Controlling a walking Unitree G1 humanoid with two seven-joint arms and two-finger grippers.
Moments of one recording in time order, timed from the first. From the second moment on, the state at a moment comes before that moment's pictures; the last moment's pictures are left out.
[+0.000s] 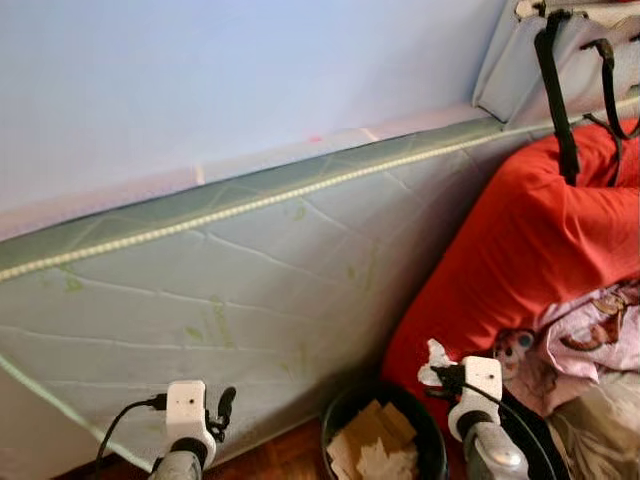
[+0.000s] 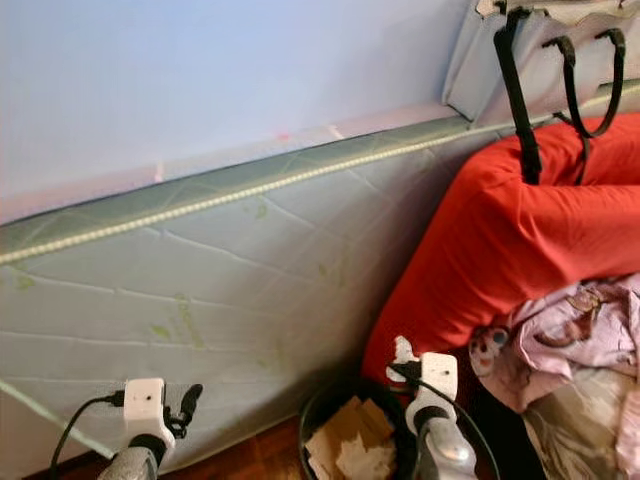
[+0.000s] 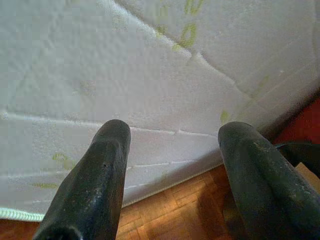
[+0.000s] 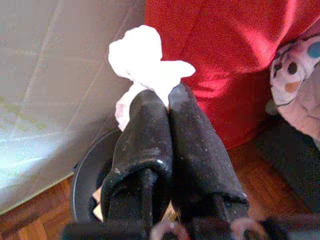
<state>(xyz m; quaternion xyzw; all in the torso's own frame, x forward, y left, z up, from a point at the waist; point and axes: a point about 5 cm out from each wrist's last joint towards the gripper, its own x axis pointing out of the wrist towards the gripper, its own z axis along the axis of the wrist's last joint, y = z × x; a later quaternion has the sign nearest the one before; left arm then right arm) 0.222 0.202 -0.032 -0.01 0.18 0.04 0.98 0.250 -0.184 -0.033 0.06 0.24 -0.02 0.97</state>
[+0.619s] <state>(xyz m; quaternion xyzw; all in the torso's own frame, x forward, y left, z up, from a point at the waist) 0.224 0.198 -0.024 -0.01 0.15 0.03 0.99 0.256 -0.176 -0.029 0.06 0.23 0.00 0.97</state>
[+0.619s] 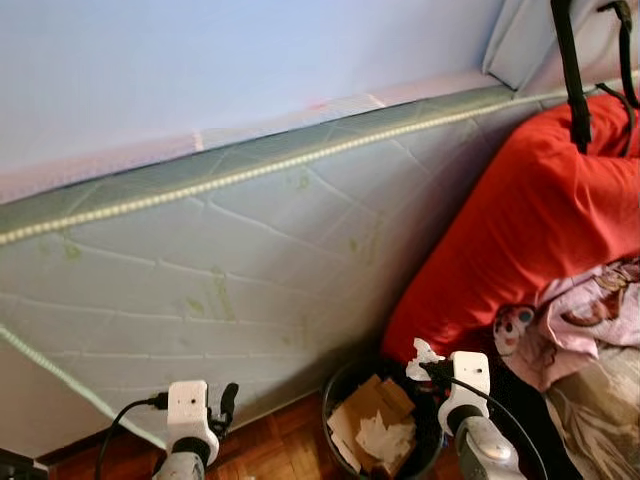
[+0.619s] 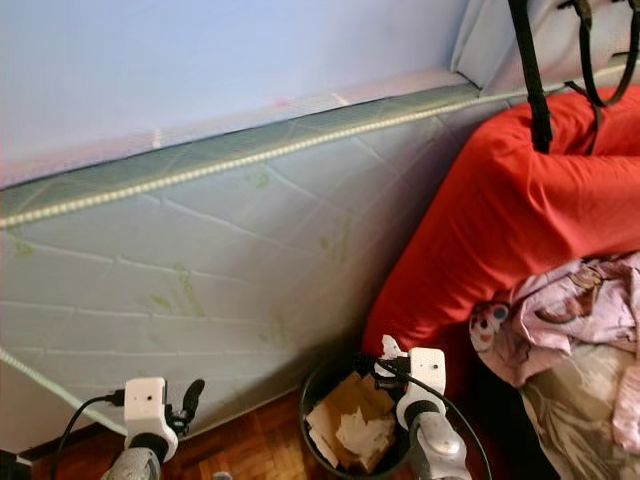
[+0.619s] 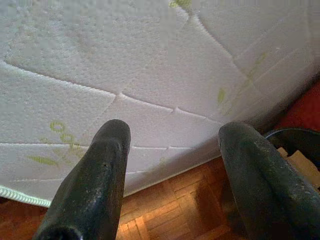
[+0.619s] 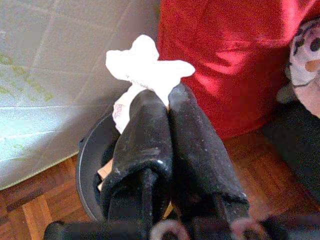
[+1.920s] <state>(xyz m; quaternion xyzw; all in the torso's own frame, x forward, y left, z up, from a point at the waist) 0.183 0.196 -0.015 0.00 0.13 0.03 0.99 0.297 -0.156 -0.005 0.05 0.26 0.02 0.96</state>
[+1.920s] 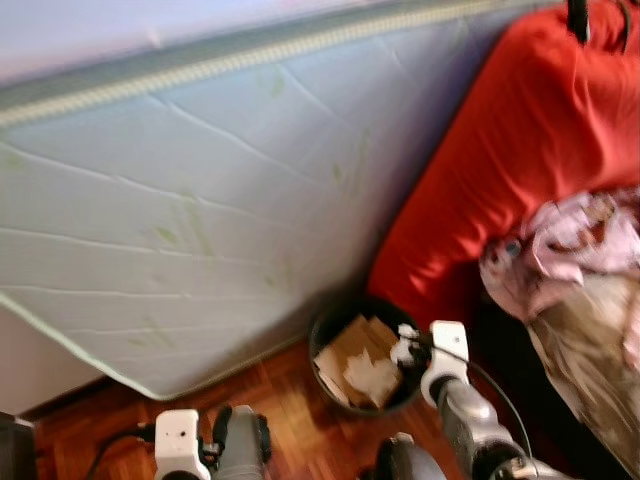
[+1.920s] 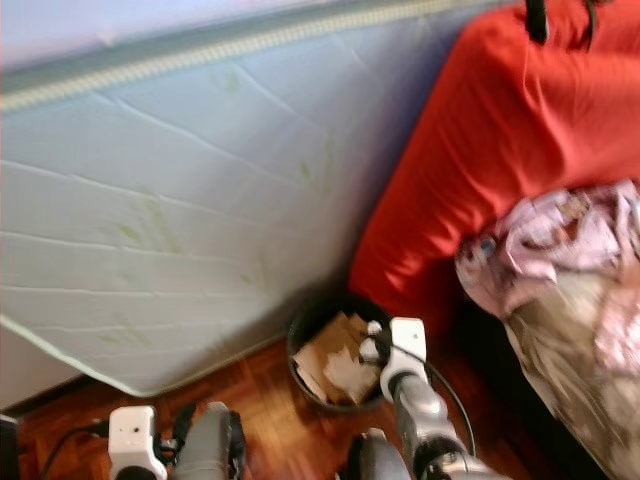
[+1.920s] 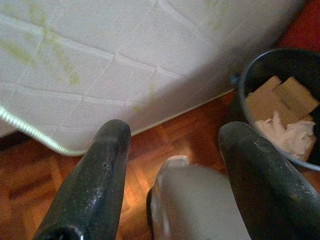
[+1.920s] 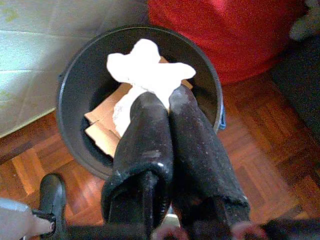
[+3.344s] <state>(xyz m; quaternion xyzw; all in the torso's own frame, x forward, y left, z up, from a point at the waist) 0.156 0.186 0.032 -0.01 0.12 0.03 0.99 0.322 -0.145 0.020 0.04 0.24 0.05 0.97</state>
